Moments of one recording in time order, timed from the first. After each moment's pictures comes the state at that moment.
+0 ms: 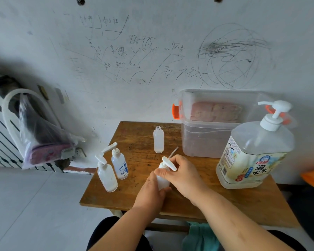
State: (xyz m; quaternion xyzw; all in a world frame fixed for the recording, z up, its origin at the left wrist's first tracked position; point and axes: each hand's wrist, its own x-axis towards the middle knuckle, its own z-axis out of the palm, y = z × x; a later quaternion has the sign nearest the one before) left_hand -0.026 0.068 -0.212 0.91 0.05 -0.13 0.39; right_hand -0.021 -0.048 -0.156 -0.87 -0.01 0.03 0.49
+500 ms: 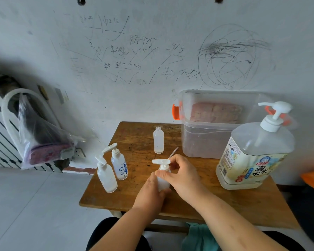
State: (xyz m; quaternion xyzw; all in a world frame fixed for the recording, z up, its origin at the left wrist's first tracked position) left_hand -0.028 0.071 -0.210 0.92 0.03 -0.12 0.38; right_hand -0.025 -0.046 -0.156 -0.88 -0.03 -0.01 0.47
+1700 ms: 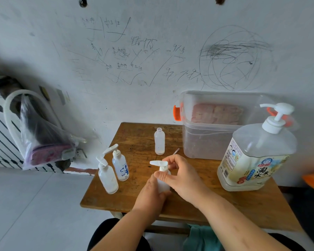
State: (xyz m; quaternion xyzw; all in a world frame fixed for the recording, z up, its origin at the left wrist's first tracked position) left_hand -0.026 0.072 -0.213 0.91 0.04 -0.14 0.40; right_hand -0.021 -0.049 -0.155 -0.88 -0.06 0.01 0.47
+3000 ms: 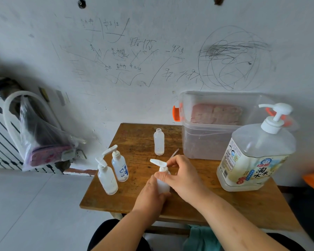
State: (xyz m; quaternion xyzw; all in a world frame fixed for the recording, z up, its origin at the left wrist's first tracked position) left_hand -0.025 0.072 -0.216 0.91 0.05 -0.14 0.39; right_hand -0.019 -0.050 -0.161 -0.89 -0.06 -0.03 0.45
